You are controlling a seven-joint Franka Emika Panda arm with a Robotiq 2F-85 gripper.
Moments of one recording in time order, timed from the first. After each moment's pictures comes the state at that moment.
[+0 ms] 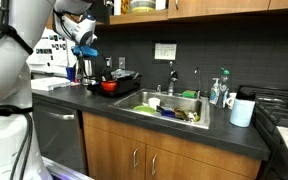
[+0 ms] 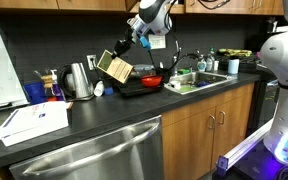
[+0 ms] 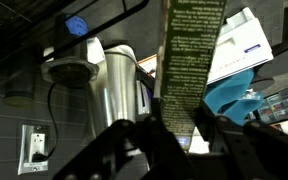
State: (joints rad) arm 2.37 -0.45 -1.81 -2.03 0.07 2.87 -0.49
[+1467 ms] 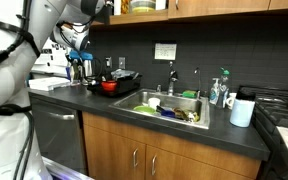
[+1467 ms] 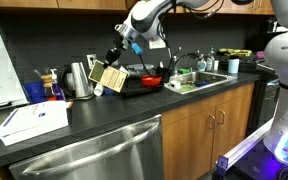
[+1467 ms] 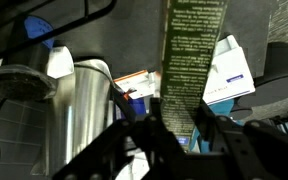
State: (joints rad) arm 2.61 -0.54 -1.98 -1.94 -0.17 2.80 -0.39
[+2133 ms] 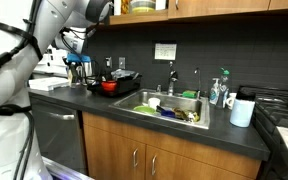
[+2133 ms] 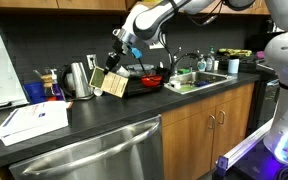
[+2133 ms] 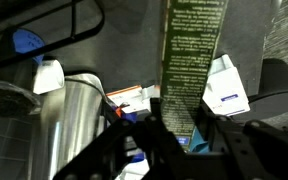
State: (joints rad) arm 2.61 -0.61 -1.96 -1.94 -0.38 2.77 -0.26
